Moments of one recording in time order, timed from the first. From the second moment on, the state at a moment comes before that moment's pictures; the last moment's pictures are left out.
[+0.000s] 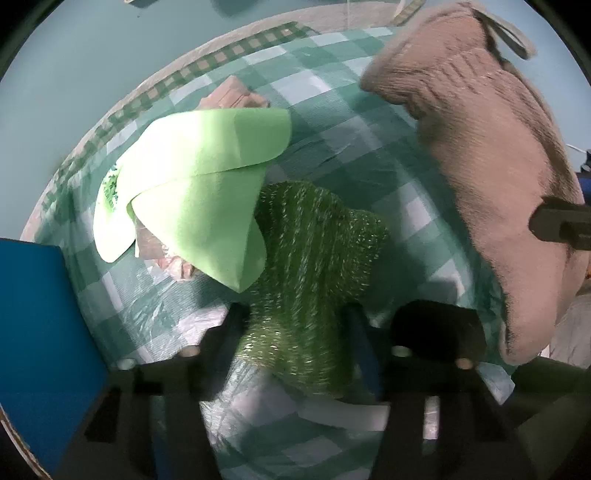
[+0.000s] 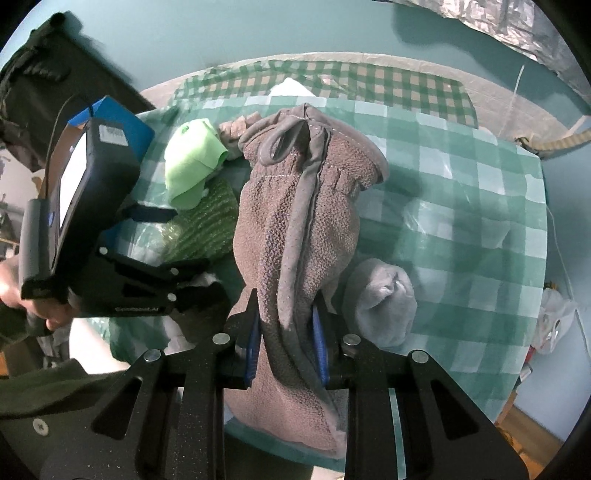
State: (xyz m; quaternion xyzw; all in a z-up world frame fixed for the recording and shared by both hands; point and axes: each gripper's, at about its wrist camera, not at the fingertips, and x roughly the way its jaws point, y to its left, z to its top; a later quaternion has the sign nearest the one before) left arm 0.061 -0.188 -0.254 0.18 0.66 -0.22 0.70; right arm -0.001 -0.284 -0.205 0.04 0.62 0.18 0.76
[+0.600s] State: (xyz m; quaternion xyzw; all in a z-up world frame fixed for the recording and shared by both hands) left arm 0.035 -0.173 -0.209 0.16 0.63 -0.23 0.73; right arm -0.001 -0.286 -0.190 0.05 0.61 0.17 0.77
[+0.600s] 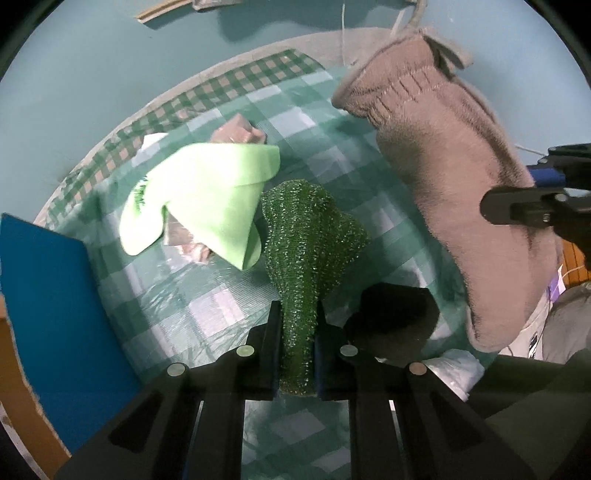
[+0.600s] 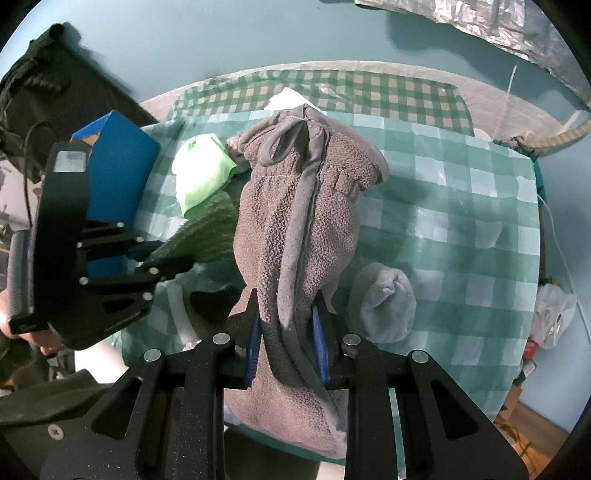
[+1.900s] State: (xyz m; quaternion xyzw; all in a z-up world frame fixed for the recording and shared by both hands) left arm -0.004 -0.067 -0.099 0.04 0.57 -0.13 0.81; right arm 0.006 -0.233 -0.107 0.03 0.58 0.23 0.78
